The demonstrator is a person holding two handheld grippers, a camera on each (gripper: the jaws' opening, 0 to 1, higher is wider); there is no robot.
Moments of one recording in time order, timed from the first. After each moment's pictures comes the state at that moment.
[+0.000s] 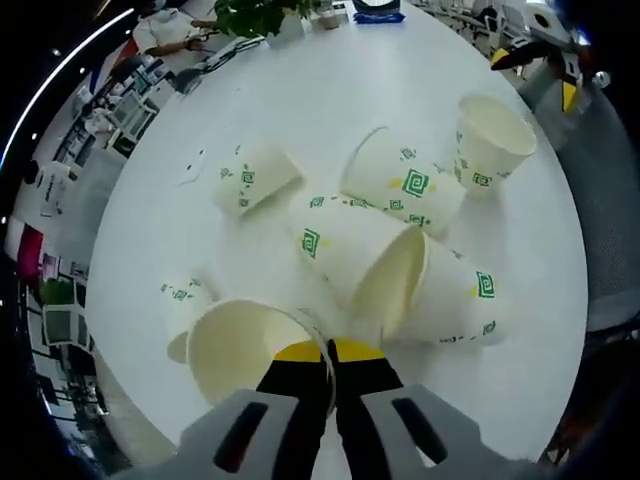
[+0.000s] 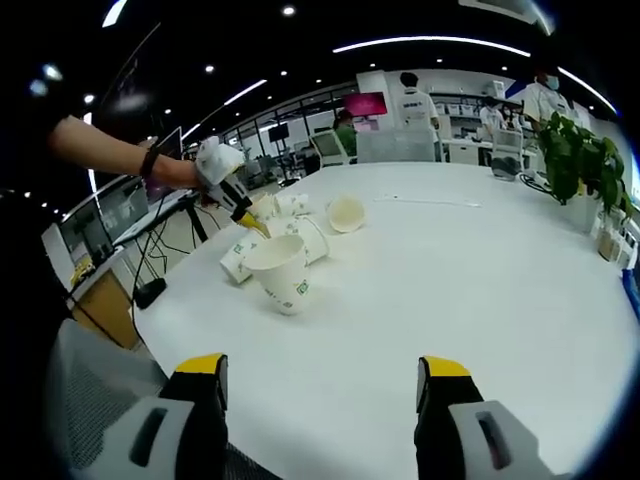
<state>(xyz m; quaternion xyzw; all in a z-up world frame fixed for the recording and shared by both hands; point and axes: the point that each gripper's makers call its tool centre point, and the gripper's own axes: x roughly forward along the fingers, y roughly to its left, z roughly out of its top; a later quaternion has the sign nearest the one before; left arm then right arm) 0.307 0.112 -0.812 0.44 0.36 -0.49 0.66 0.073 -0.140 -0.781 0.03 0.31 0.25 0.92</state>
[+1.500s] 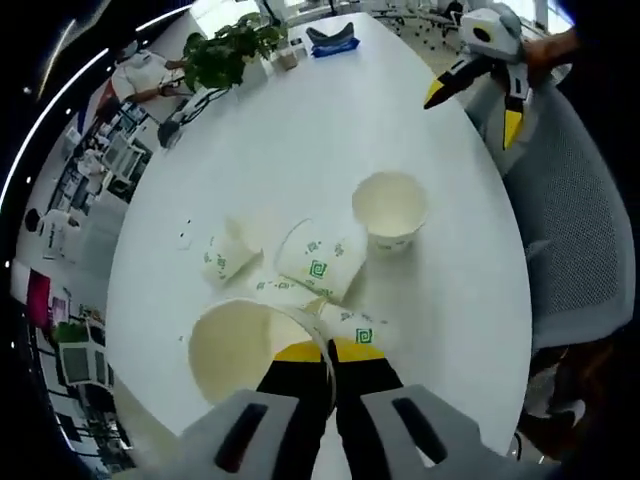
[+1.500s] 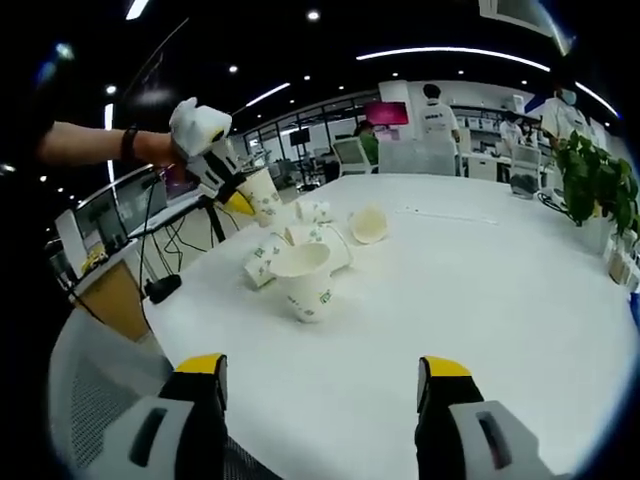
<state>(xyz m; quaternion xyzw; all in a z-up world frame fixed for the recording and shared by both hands) 0.211 0.052 -0.725 0.47 0.30 -0.53 0.64 0.070 -0.125 -0.772 0.01 0.28 0.29 0.91</state>
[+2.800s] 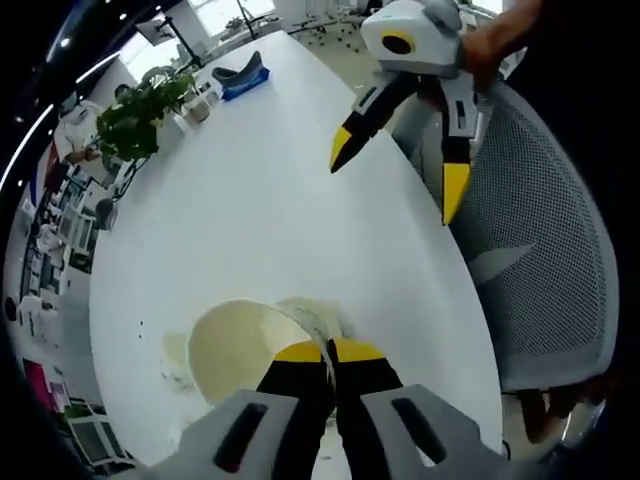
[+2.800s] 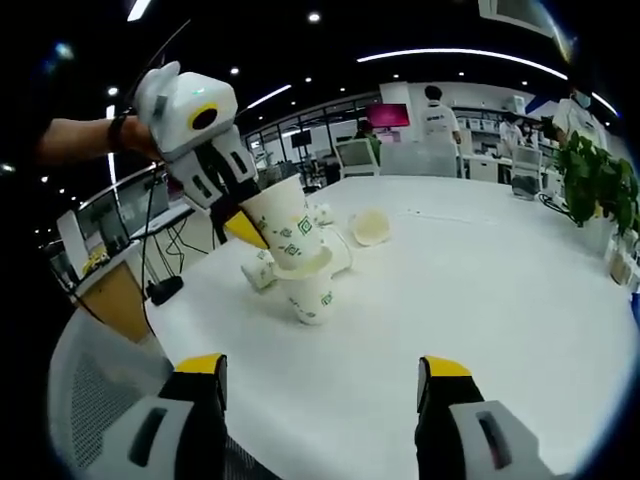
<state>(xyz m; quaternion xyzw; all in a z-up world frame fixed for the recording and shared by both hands) 0.142 -0.041 -0.743 0.49 0.26 -0.63 0.55 0.070 -0.123 -0.769 0.02 0.28 0.29 0.91</state>
